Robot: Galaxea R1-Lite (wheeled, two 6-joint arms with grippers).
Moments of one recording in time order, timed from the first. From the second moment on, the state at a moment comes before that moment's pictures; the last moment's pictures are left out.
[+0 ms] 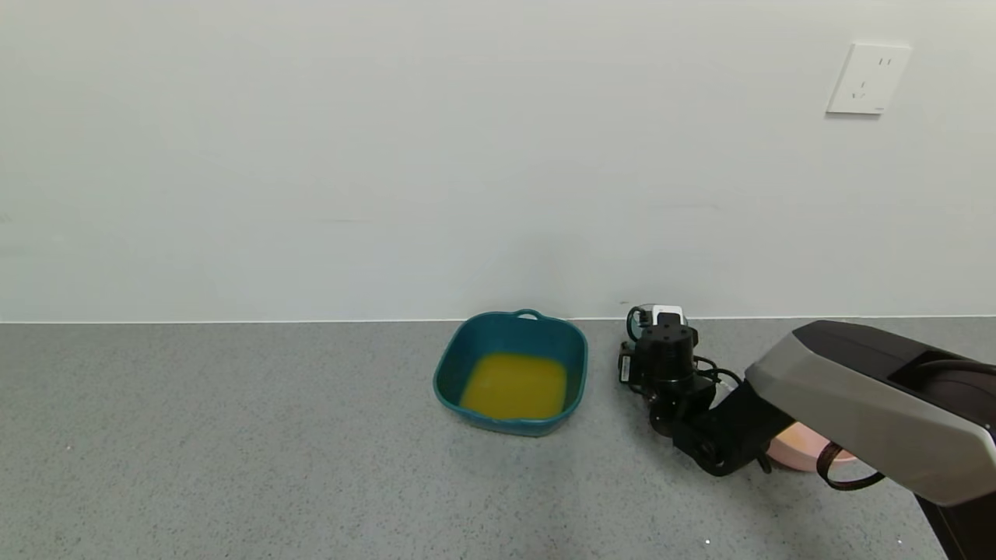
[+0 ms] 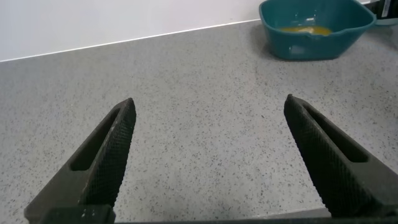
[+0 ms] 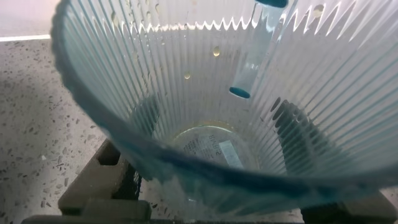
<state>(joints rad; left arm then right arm) 0.00 0.00 0.00 0.00 -0.05 0.09 0.43 2.47 -1.22 -0.96 -0.58 0.17</state>
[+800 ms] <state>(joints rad) 0.00 0.00 0.00 0.00 -0.05 0.09 0.43 2.50 -1.22 -1.00 -0.59 0.16</state>
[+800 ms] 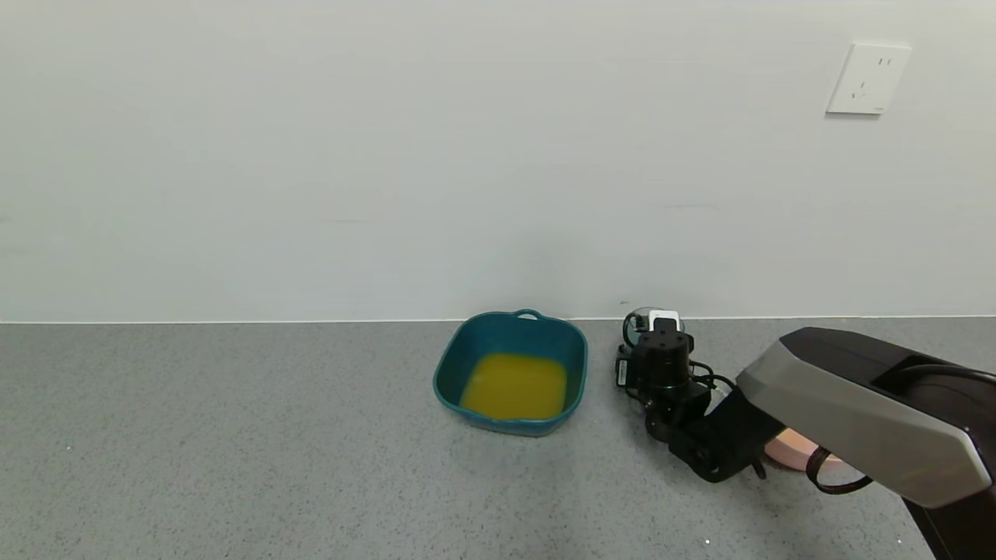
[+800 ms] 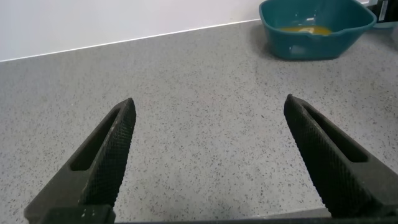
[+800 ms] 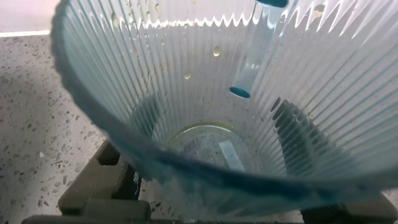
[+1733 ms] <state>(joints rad) 0.00 0.00 0.00 0.00 -0.05 0.09 0.44 2.51 -1.22 -0.99 -0.58 0.15</state>
